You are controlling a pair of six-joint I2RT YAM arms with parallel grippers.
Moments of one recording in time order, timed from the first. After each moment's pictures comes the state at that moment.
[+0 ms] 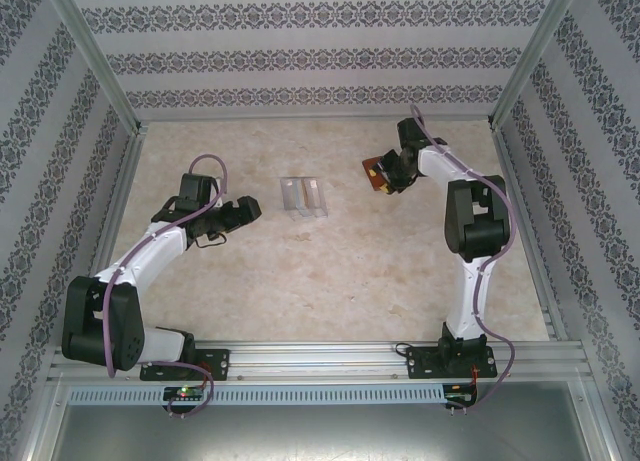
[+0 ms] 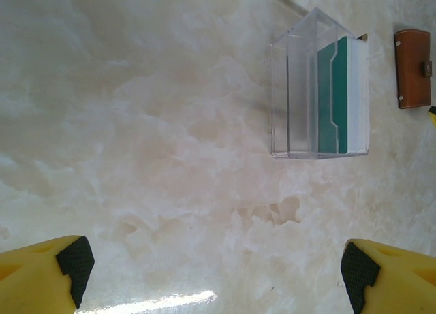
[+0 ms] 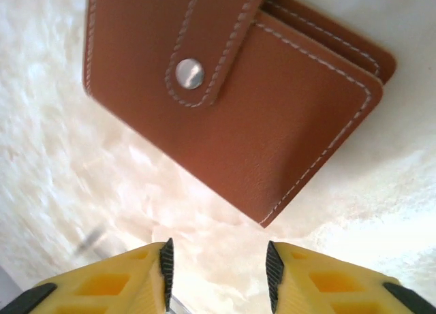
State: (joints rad) left arm -0.12 1.35 0.83 -0.38 0.34 -0.56; right arm 0.13 2.12 1.63 -0.65 -0.36 0.99
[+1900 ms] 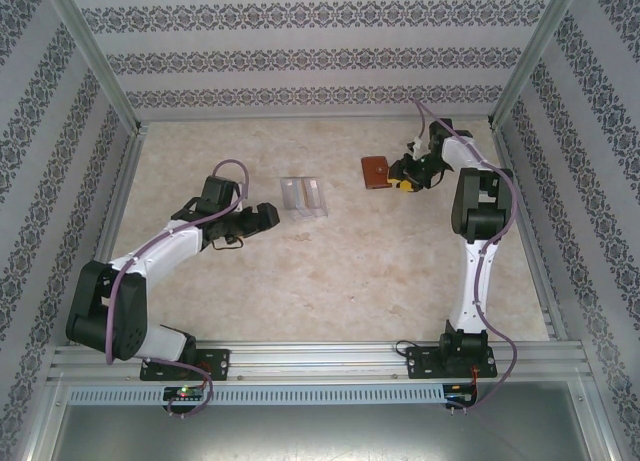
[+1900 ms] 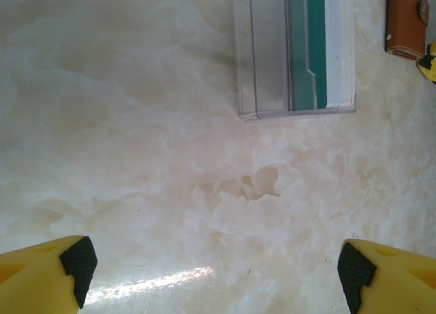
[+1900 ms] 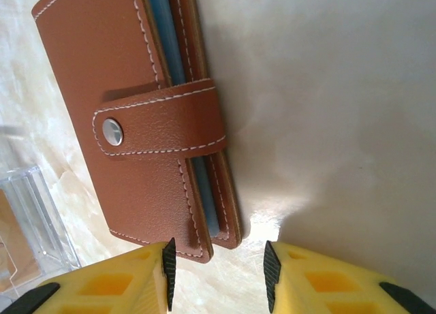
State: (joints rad) left arm -0.27 1.42 0.84 -0.33 0.34 -0.62; right arm -0.06 2.37 1.90 -0.93 -0.65 0.20
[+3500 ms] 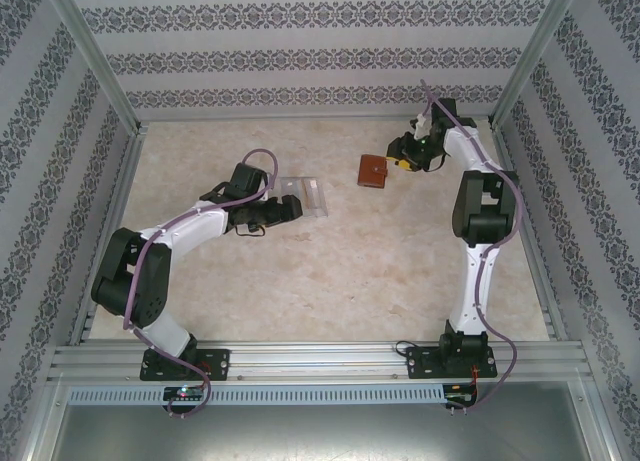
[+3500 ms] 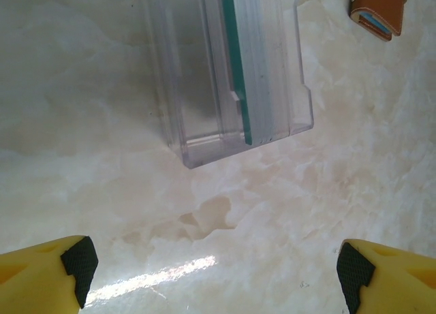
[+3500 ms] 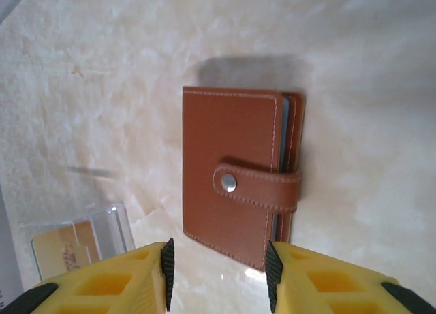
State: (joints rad) left arm -0.37 1.63 1.03 -0.32 0.32 -0.62; right arm -0.04 2.32 2.00 -0.86 -0.65 0.31
